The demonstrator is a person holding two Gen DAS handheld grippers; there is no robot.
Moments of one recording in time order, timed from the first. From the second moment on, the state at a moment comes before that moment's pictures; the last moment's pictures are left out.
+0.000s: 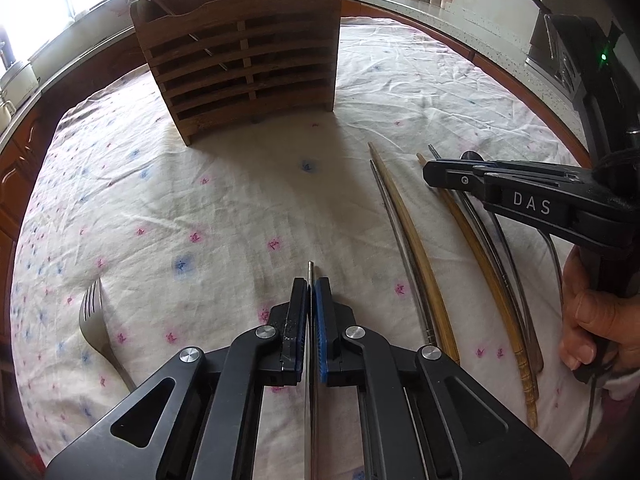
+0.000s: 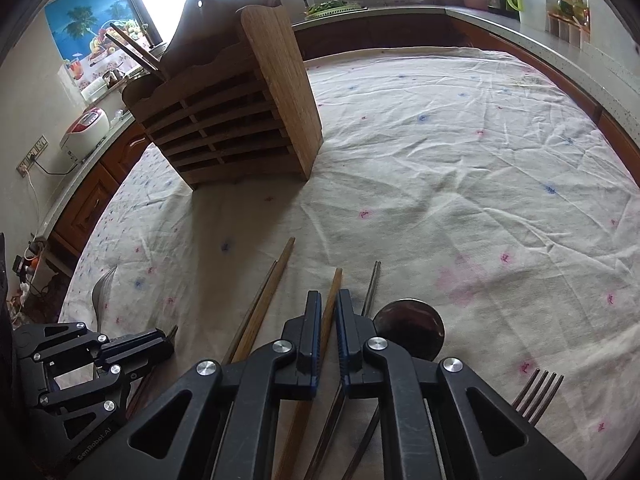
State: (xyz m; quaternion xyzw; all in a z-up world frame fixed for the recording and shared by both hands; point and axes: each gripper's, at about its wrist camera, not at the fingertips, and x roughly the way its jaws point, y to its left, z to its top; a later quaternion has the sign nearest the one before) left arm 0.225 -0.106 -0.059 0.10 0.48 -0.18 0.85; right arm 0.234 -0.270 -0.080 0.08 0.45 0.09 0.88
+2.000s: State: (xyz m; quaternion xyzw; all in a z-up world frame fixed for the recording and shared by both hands) left arm 0.117 0.033 0.094 -0.14 0.29 -0.25 0.91; right arm 0.099 -0.243 0.086 0.06 0.24 0.16 0.96
